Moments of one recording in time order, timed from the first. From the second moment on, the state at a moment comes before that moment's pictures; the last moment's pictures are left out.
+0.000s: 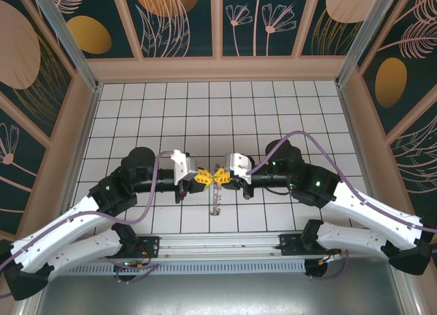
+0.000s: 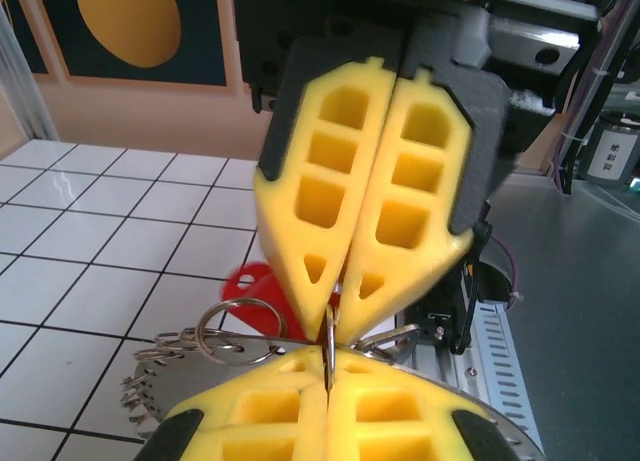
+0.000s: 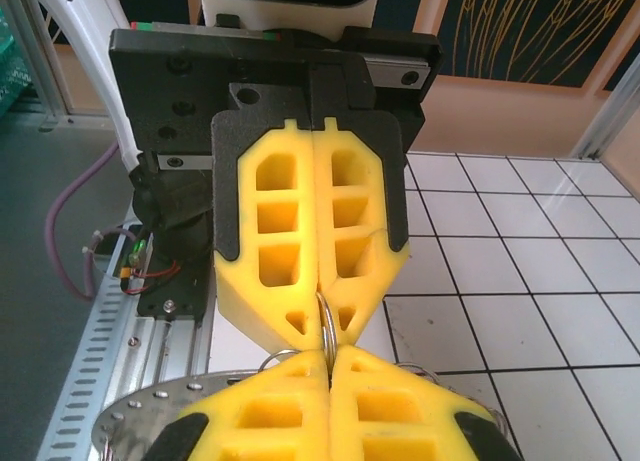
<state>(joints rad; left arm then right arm) -0.89 0.80 0.79 -0.23 0.57 0.07 1.05 0.93 0.97 -0.37 -0.41 -0.30</state>
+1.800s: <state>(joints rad) -0.90 0.76 0.73 -0.07 0.58 0.02 1.05 0.90 0.93 -0.32 -0.43 -0.31</state>
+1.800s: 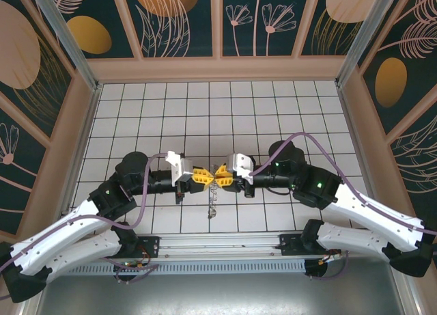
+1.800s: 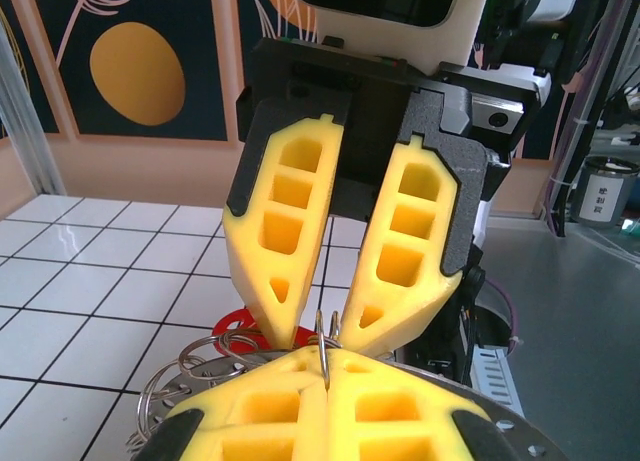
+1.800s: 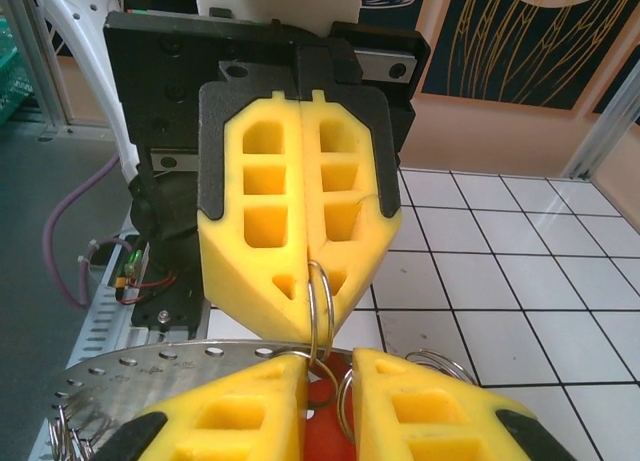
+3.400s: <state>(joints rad) -0.90 0.80 0.75 -0.13 0.58 0.07 1.00 0.83 0.86 -0.27 -0.49 -0.26</state>
